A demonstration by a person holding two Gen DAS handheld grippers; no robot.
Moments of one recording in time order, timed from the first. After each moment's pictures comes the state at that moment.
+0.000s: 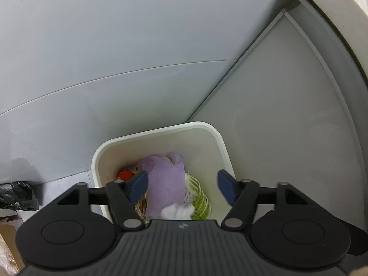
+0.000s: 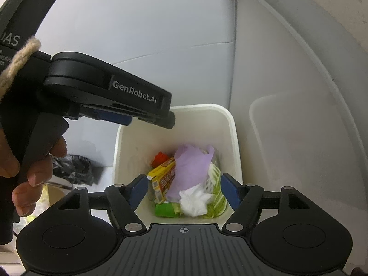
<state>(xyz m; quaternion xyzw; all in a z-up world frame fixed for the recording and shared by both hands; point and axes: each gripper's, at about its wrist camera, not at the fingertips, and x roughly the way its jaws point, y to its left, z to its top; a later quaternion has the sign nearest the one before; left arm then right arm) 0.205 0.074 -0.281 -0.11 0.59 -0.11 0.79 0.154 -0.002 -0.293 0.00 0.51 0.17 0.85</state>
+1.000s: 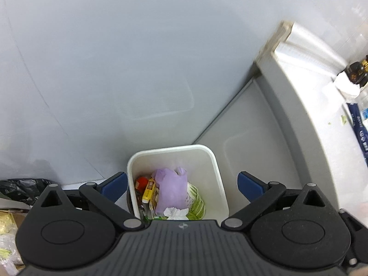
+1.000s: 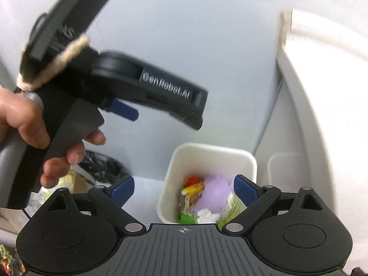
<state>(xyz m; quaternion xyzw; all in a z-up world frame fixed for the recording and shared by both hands) 0.163 0.108 -0.170 -0.13 0.53 -0.07 0.84 0.075 0.011 -0.165 -0.07 0.39 0.27 0.88</state>
